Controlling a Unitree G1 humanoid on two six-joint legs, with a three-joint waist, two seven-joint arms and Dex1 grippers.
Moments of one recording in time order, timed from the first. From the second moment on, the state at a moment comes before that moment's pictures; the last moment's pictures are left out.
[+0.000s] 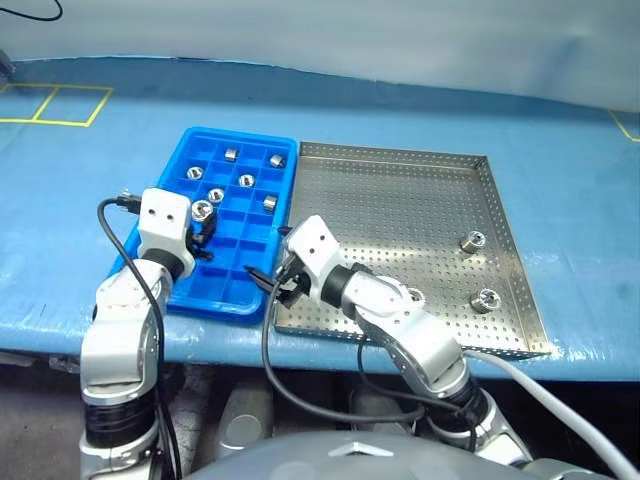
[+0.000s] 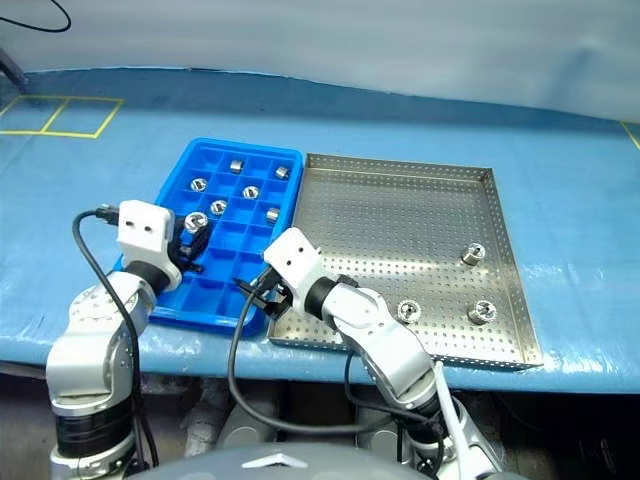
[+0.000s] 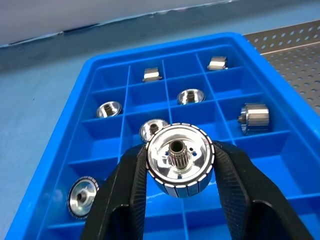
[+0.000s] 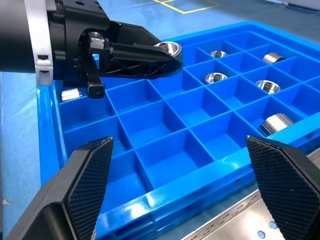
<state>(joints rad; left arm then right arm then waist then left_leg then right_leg) -0.06 0.28 0.17 -0.60 -0.02 0.90 -0.26 -0.24 -0.11 0.51 -0.47 0.13 0.74 0.35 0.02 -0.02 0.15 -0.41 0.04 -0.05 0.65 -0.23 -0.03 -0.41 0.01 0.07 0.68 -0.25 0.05</state>
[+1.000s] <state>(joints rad) -0.06 0.27 0.18 -0.63 -0.04 0.99 -0.17 -0.21 -0.11 0.50 -0.45 0.13 0.72 0.34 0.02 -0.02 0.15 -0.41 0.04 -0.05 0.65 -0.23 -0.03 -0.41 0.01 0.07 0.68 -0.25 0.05</state>
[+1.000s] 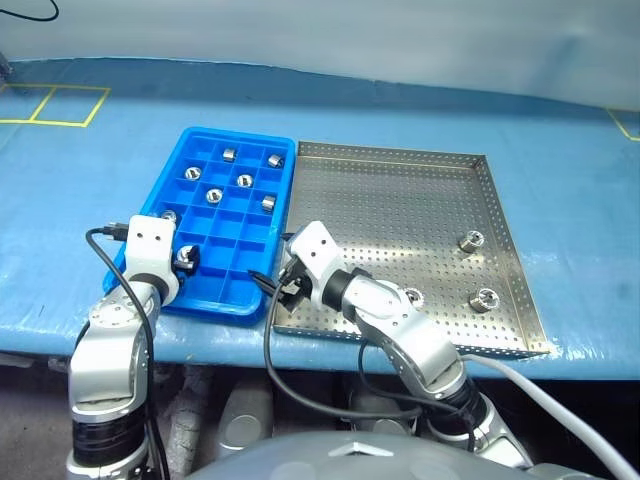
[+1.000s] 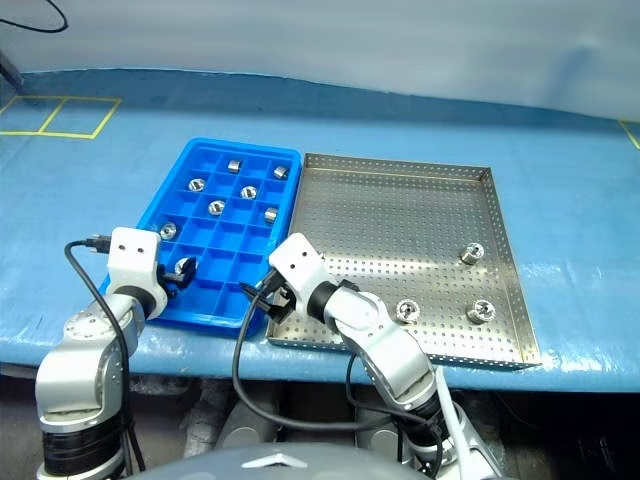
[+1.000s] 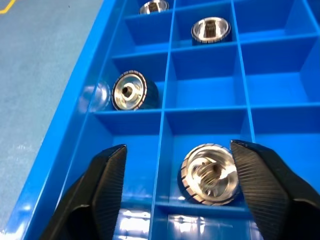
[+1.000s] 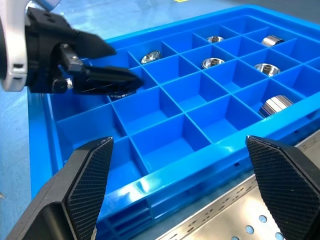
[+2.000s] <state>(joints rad) -0.21 0.29 -0.27 -0.39 -0.22 0.51 -0.65 -0.22 -0.23 -0.14 -0.49 0.04 1.11 0.03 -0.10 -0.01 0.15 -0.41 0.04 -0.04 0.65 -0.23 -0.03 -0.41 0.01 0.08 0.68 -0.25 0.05</state>
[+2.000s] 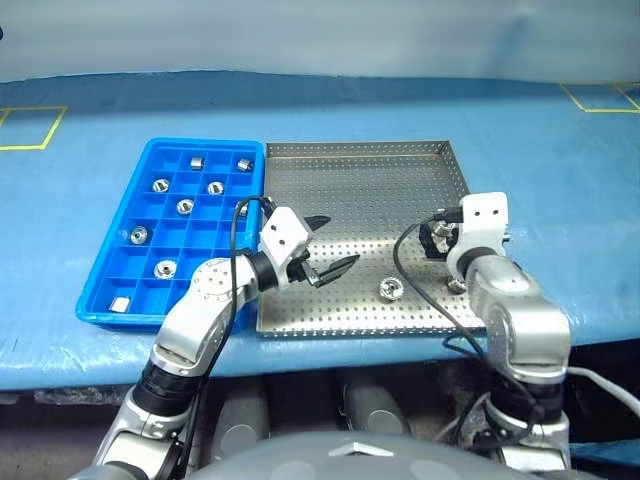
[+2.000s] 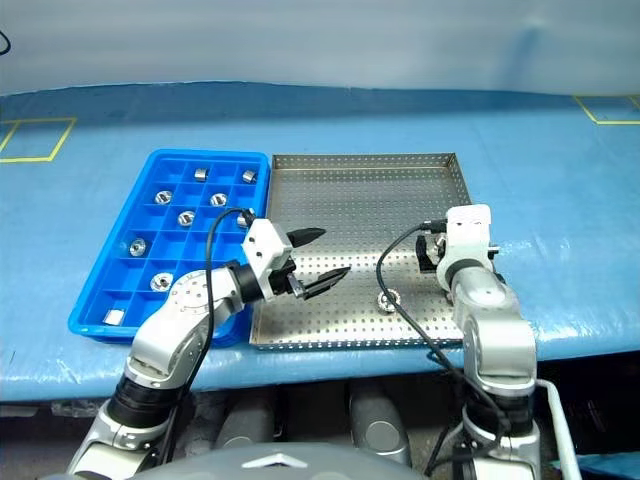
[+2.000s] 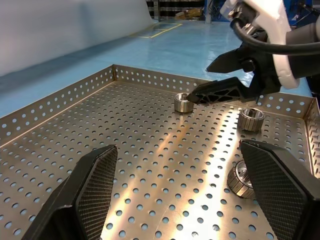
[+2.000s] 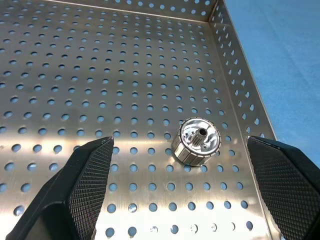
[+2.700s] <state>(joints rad) -0.20 0.28 -0.27 -0.39 -0.23 0.50 -0.61 -0.38 -0.16 -0.18 -0.18 0.00 1.10 -0.09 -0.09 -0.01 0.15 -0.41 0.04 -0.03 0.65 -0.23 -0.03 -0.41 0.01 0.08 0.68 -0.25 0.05</state>
